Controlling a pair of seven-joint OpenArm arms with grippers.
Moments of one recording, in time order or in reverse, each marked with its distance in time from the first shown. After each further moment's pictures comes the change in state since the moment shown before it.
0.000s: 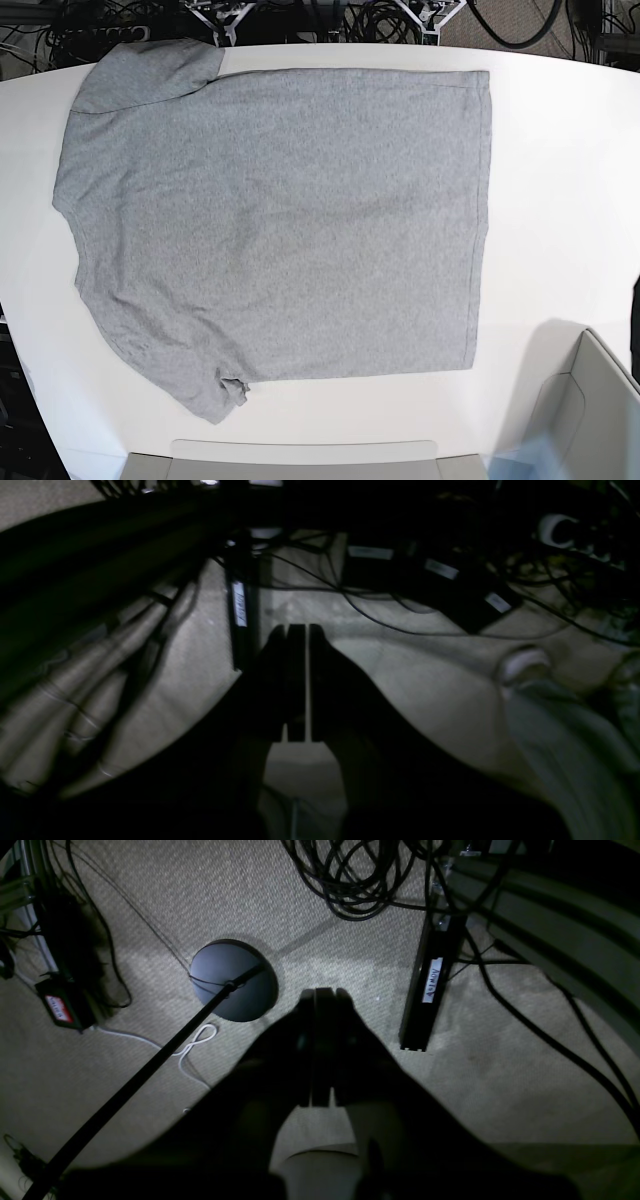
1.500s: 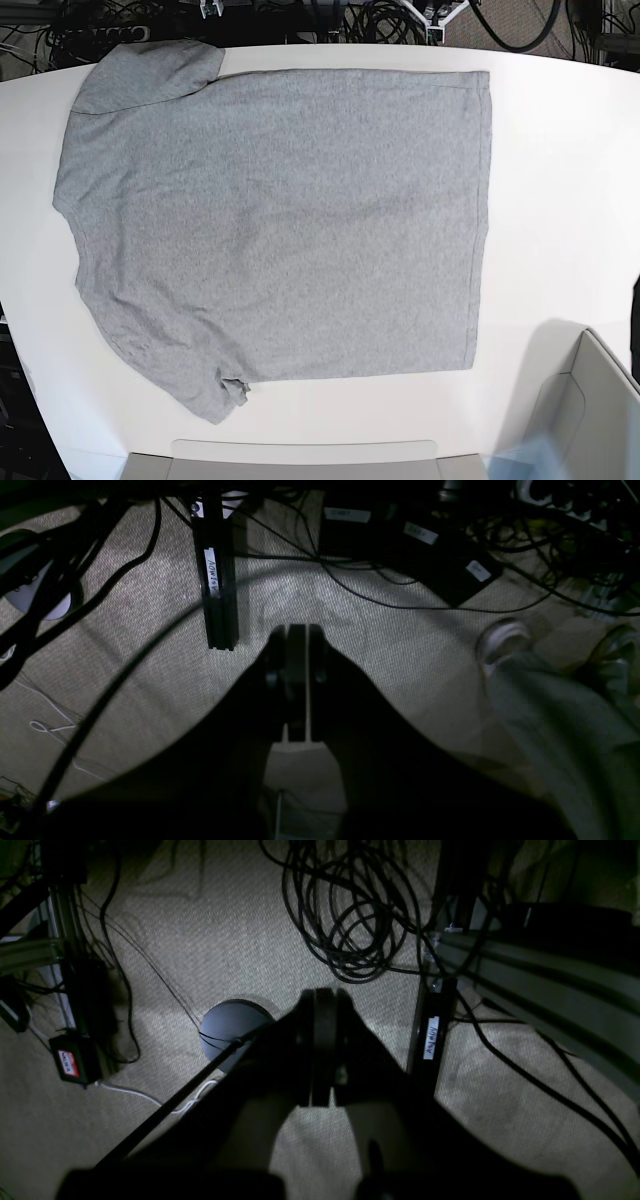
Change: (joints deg) left arm 8.4 -0.5 -0.1 12.2 0.0 0.0 -8.9; right arm -10.8 2.4 -0.3 12.1 0.1 0.0 1.3
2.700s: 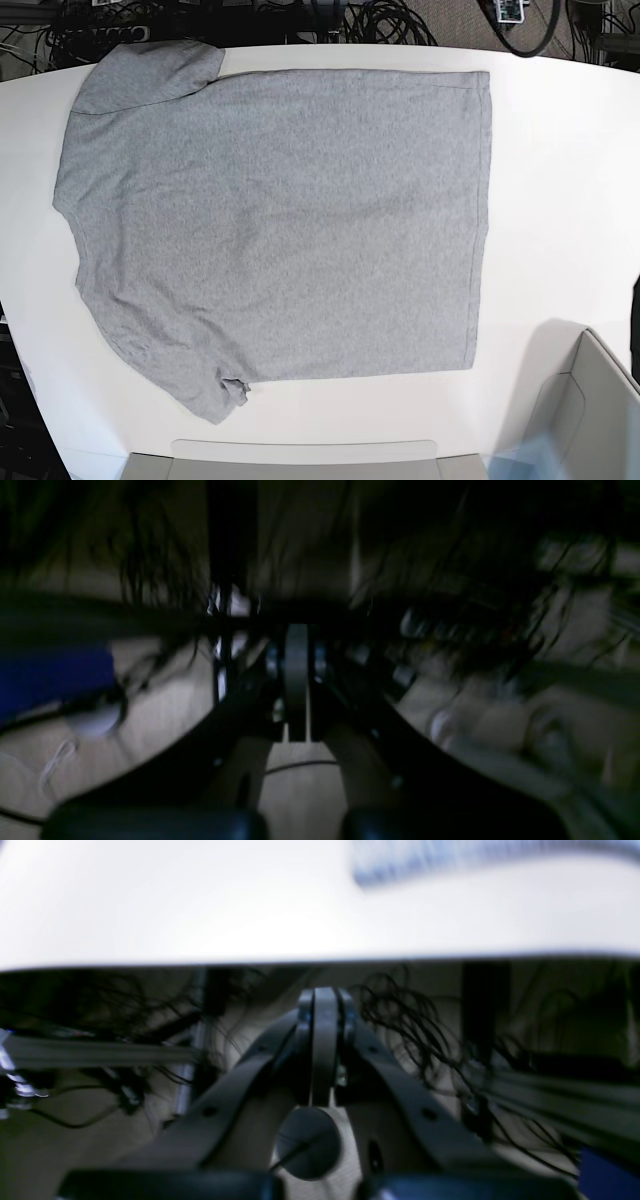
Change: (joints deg) left arm 49.0 0.1 -9.5 84.3 0.0 -0.1 9.4; right arm -50.9 18.4 13.4 80.7 22.8 -0.6 -2.5
